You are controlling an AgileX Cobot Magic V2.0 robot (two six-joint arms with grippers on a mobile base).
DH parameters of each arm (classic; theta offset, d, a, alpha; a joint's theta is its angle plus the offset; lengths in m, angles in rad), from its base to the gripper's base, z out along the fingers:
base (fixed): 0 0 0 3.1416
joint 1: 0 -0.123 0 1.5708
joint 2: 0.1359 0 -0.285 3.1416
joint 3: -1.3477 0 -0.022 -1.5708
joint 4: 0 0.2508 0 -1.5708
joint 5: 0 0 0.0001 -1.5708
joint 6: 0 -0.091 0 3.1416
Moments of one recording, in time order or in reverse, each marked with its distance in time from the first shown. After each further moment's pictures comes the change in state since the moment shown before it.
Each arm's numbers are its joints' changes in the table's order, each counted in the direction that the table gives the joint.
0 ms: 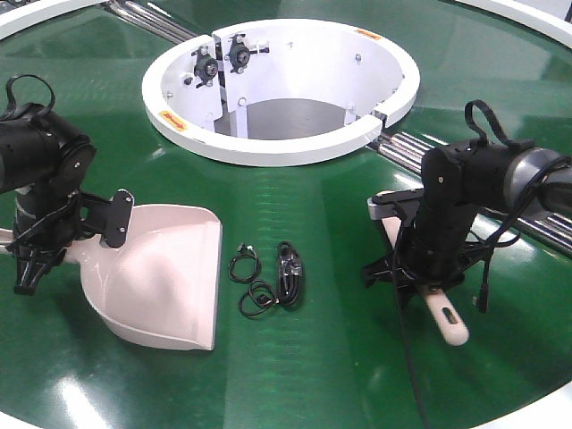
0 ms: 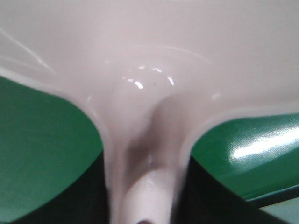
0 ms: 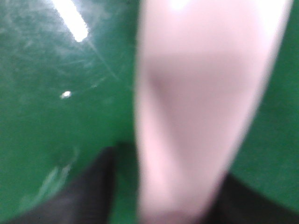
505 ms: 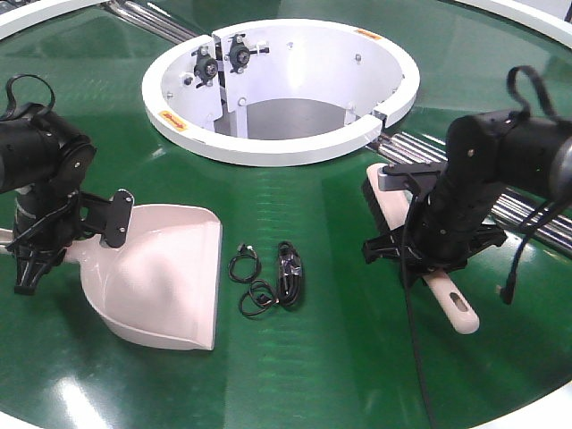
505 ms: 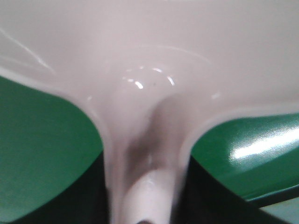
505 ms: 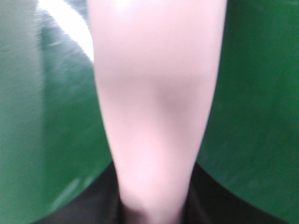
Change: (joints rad) left arm 0.000 0.000 0.000 0.000 0.000 0.000; right arm 0.000 -0.143 -0.002 0.071 0.051 -0.018
